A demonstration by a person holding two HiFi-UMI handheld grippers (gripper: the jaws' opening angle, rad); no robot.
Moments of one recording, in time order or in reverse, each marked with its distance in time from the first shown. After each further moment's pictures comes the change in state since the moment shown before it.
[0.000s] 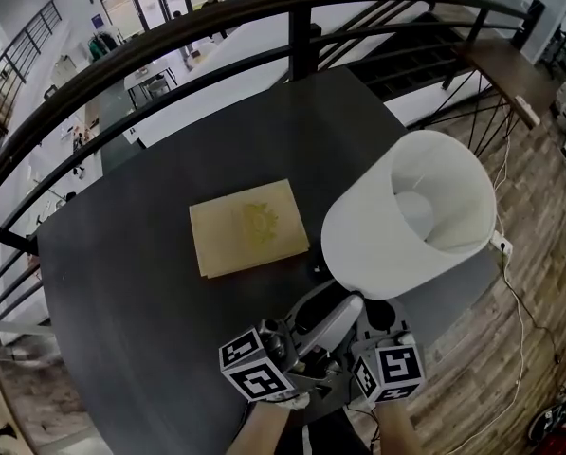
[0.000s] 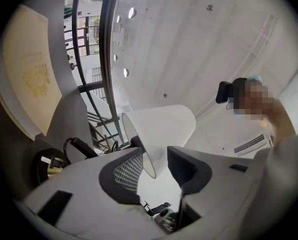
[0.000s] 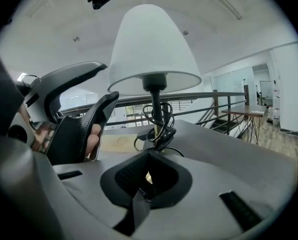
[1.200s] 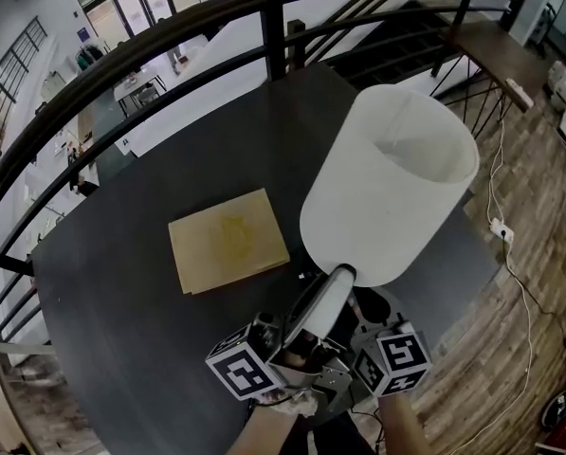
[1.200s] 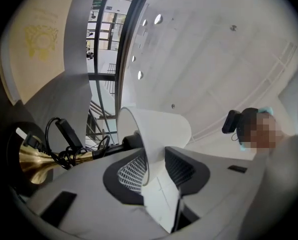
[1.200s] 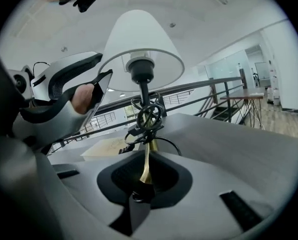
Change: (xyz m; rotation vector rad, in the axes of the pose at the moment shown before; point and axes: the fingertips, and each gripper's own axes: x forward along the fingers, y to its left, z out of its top) left arm 0.054 0.007 0.022 -0.259 -0.104 0.010; right arm 0.021 -0.030 0.001 0.145 0.044 0.043
